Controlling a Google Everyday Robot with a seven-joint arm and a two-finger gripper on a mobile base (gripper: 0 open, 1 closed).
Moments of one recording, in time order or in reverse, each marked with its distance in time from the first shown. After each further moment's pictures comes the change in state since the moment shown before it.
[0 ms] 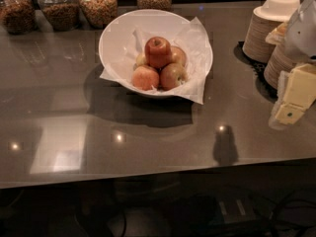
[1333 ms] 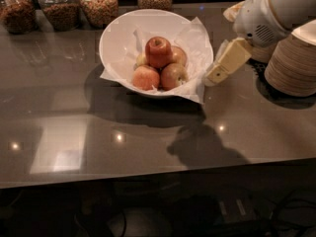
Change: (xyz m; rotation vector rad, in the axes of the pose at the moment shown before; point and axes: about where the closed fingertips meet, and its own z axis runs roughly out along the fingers) arm -0.098 -0.085 0.038 0.118 -0.436 0.097
